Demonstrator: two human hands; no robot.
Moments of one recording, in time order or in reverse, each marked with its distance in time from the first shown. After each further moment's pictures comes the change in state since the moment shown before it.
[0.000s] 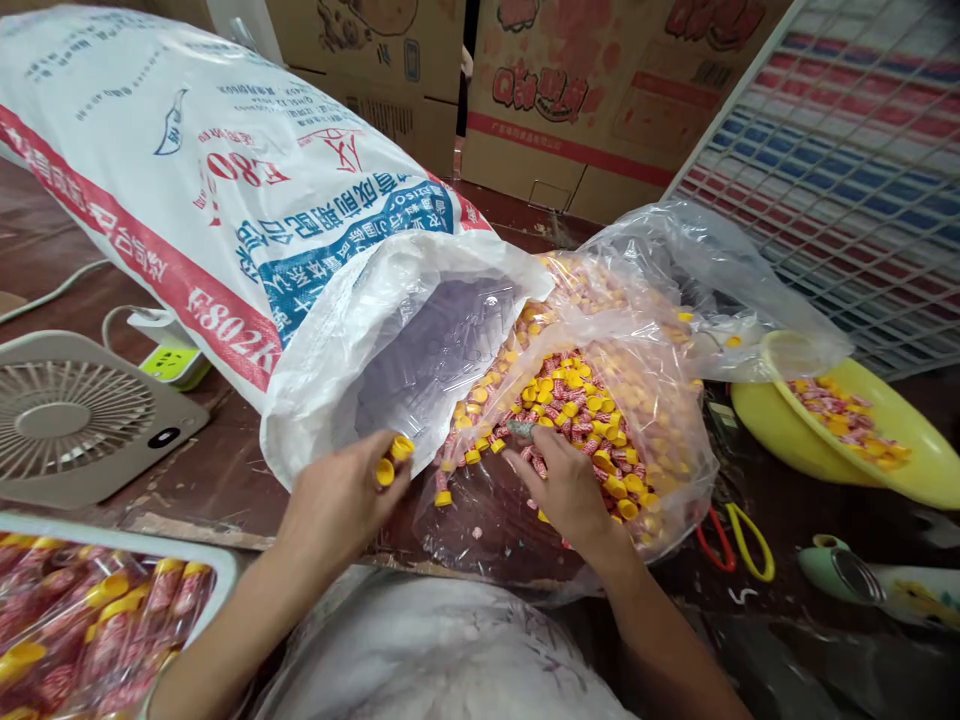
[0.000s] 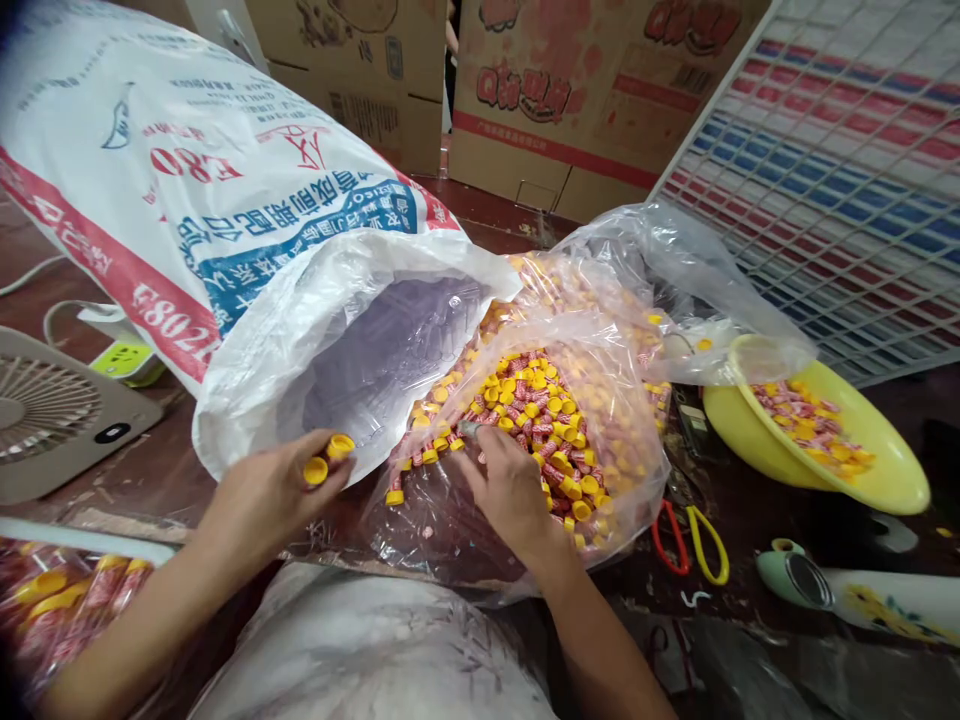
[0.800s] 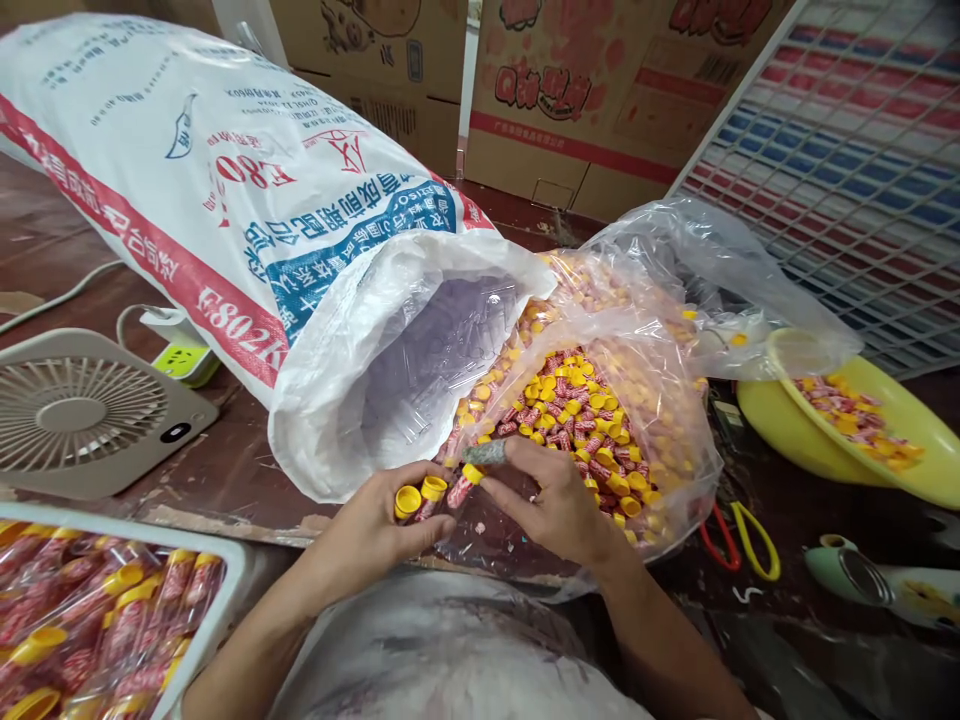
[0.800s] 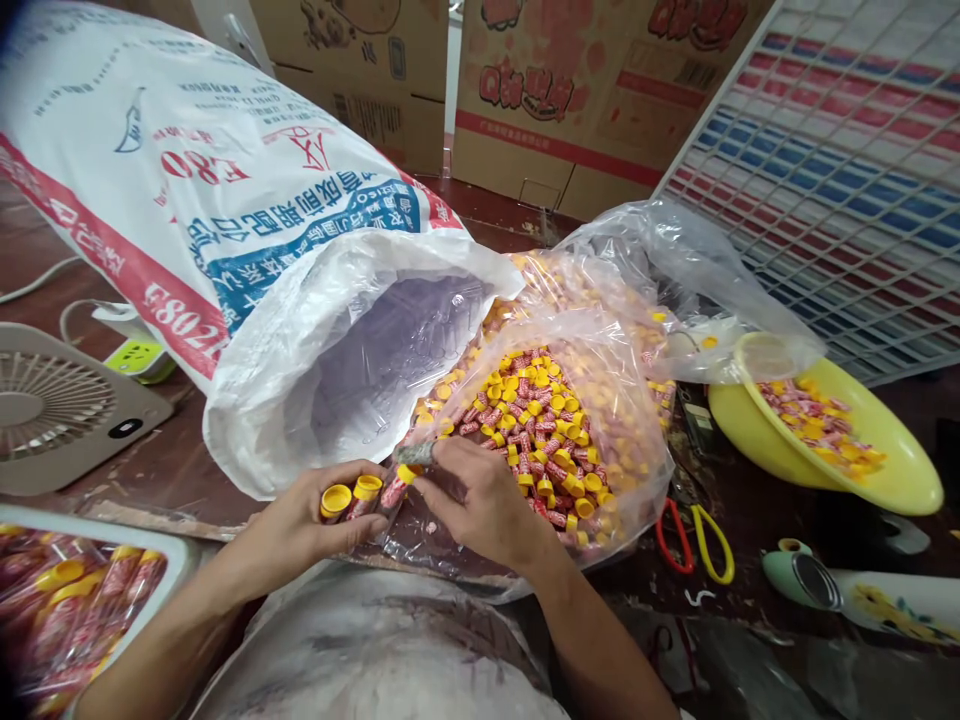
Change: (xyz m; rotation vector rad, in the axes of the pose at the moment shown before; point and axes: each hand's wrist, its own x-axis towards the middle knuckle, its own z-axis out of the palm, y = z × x) left_hand -0.018 0.010 0.006 -0.793 -0.375 0.133; right_hand 0.012 -0.045 -0.029 0.528 -0.115 -0.116
